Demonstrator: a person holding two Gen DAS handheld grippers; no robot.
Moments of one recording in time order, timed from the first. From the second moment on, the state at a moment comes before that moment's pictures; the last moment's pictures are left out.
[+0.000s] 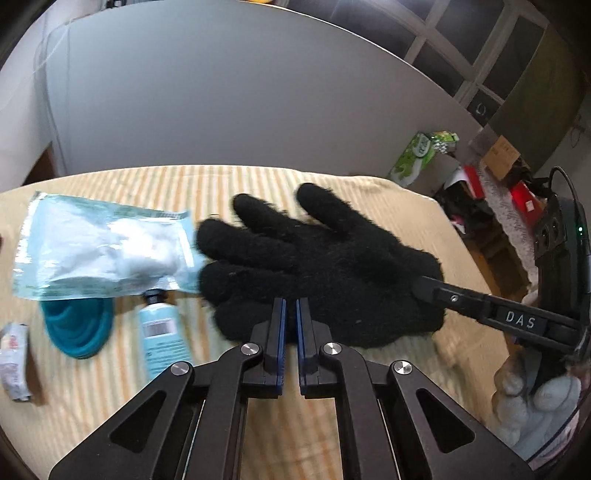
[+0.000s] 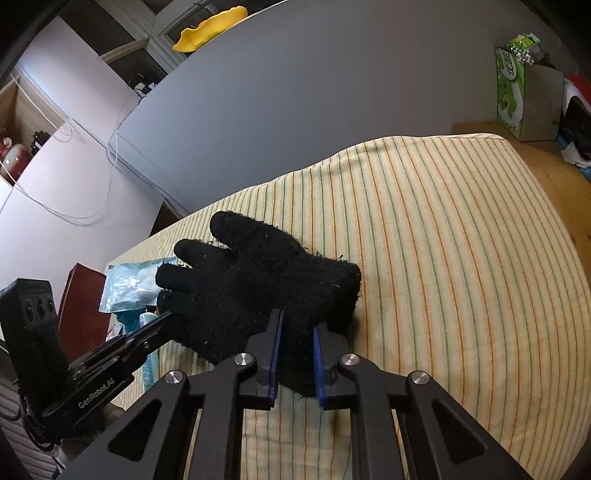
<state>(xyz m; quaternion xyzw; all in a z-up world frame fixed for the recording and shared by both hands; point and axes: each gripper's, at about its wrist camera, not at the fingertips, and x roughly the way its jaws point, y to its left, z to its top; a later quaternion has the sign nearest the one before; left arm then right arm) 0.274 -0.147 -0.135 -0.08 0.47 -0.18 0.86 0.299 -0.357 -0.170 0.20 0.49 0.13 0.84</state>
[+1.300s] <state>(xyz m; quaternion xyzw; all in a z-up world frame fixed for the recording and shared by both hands) 0.283 -0.142 -0.116 -0.10 0.46 -0.17 0.86 0.285 -0.352 -0.146 0.20 0.47 0.15 0.85</state>
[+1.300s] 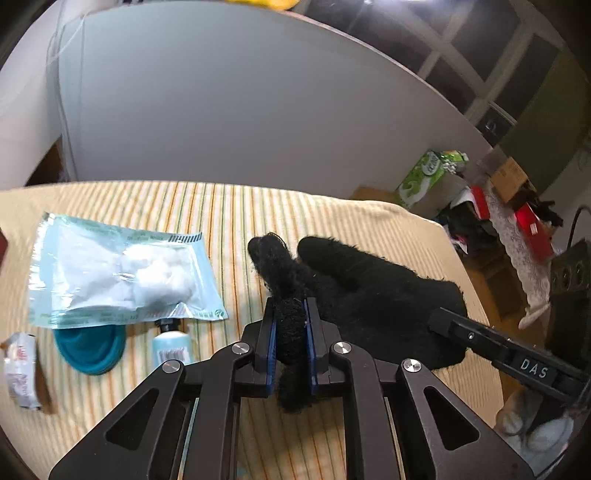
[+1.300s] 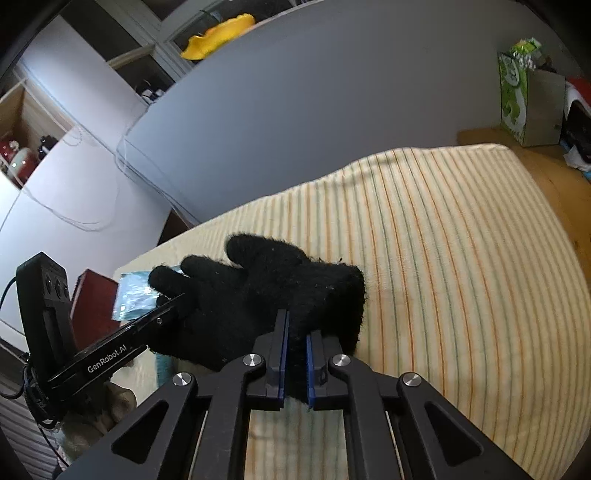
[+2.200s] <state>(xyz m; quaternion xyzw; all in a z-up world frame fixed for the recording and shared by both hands) 0.138 0.094 0.002 -0.17 0.32 -0.11 0.93 0.198 -0.125 0.010 0.09 0.37 0.33 0.86</state>
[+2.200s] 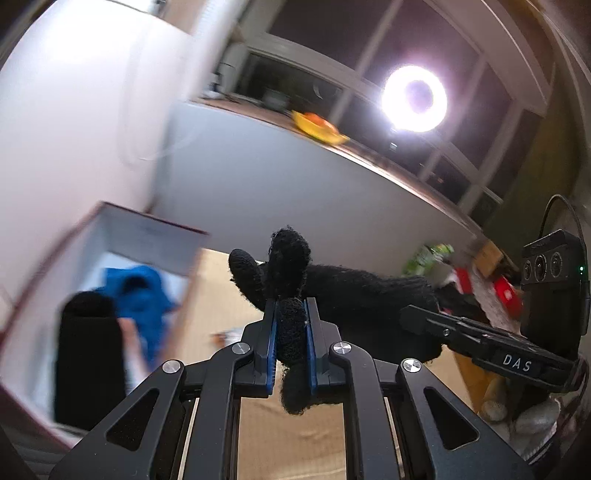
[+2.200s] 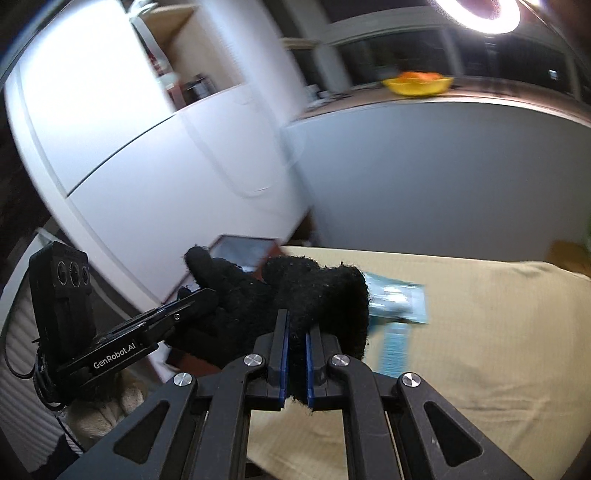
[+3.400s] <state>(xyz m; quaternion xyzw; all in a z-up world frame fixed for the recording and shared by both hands) 0.093 0.171 -0.030 -0.13 0.30 0.05 0.95 0.186 -0.027 -0.032 0.04 0.39 0.39 0.83</state>
